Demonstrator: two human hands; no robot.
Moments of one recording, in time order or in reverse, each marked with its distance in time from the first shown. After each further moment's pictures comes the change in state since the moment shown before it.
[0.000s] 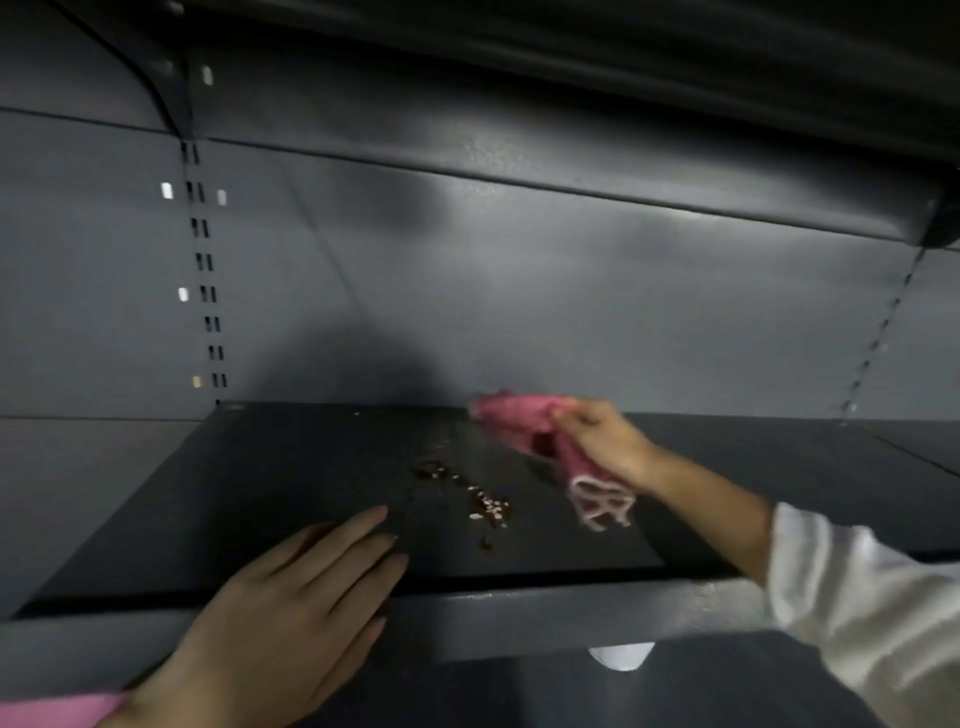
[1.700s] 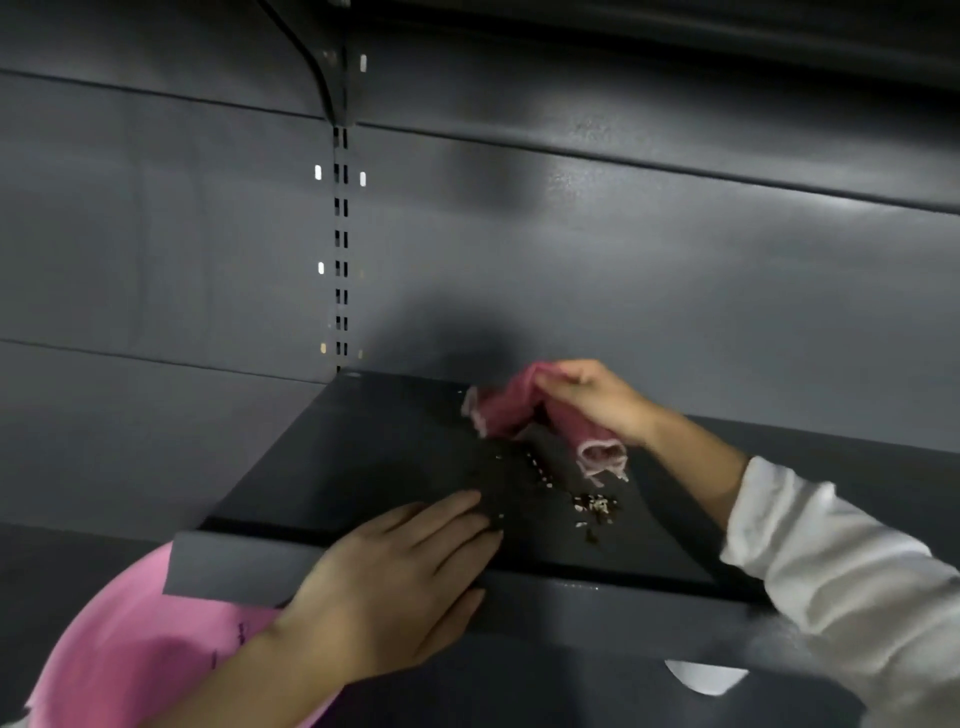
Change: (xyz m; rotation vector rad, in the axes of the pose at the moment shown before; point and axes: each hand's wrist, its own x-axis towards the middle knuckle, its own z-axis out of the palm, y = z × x) left_hand -0.002 -0.004 -0.010 -0.054 0.221 -0.007; right_hand 0.058 -0.055 0.067 0.245 -0.302 -0.166
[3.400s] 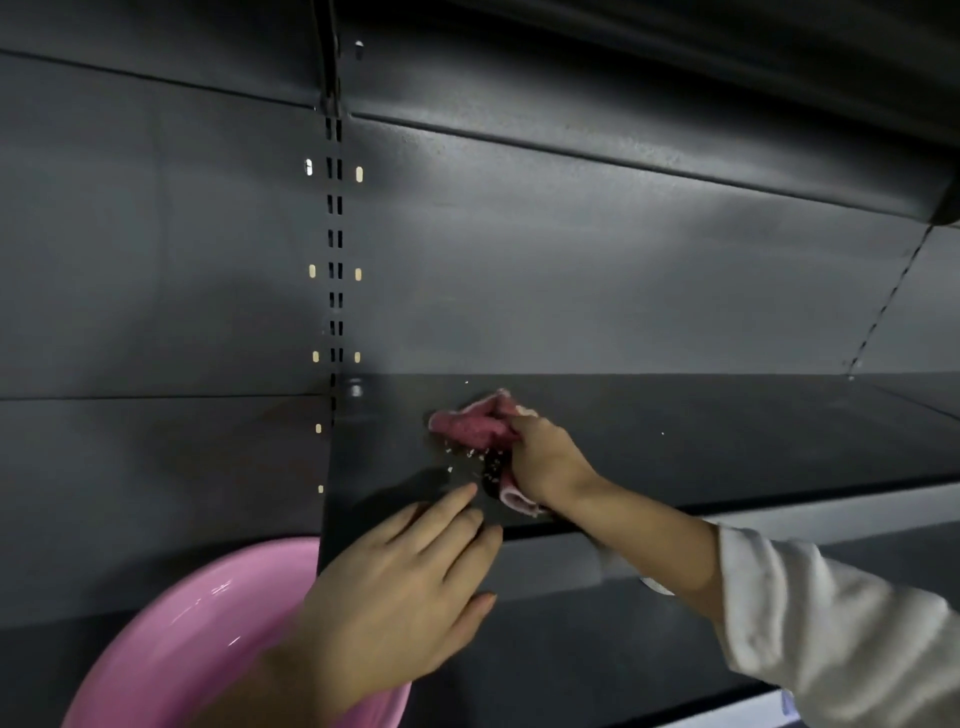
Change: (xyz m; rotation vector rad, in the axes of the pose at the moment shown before) left_hand -0.059 -0.072 -0.025 -0.041 0.009 0.192; right_hand -0.035 -0.055 0.149 -0.448 0.421 0.358
